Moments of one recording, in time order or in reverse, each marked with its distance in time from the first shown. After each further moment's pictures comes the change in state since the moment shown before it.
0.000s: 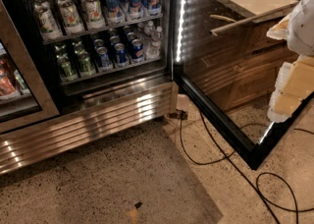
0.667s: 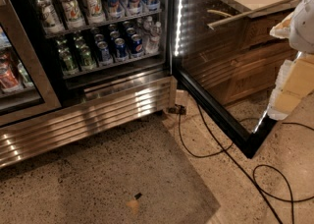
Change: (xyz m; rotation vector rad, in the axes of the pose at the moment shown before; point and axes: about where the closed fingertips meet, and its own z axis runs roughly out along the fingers) arm 0.001 -0.003 -0.001 0.006 -0.004 0.032
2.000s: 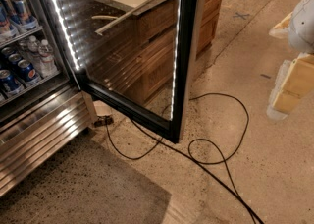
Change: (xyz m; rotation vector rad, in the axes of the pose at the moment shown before) arm 0.000 0.000 0.000 0.000 0.000 0.000
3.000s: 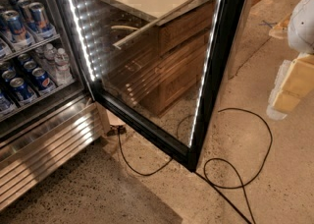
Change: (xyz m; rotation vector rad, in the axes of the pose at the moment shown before) arm 0.000 0.000 0.000 0.000 0.000 0.000
